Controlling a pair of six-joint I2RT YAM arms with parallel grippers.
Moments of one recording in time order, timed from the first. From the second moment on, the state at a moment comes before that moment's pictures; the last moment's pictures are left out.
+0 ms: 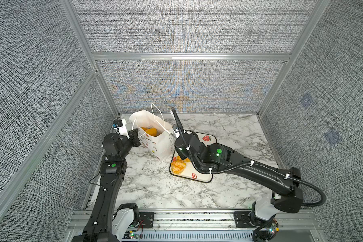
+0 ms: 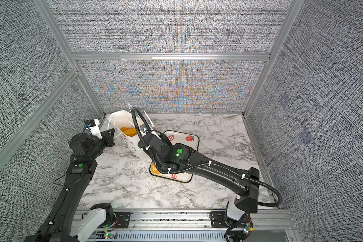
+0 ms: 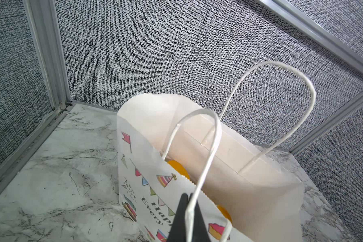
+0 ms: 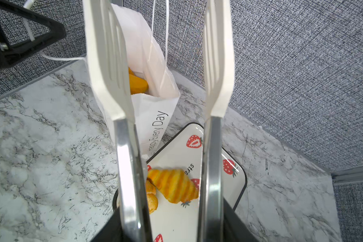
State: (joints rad) left arm 0.05 0.94 0.77 -0.05 0.32 -0.32; right arm 1.19 1.61 1.70 -0.76 0.70 0.19
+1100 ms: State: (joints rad) left arm 0.05 0.96 0.77 -0.05 0.32 -0.32; right arm 1.19 1.47 1.21 -0.76 0.46 0.57
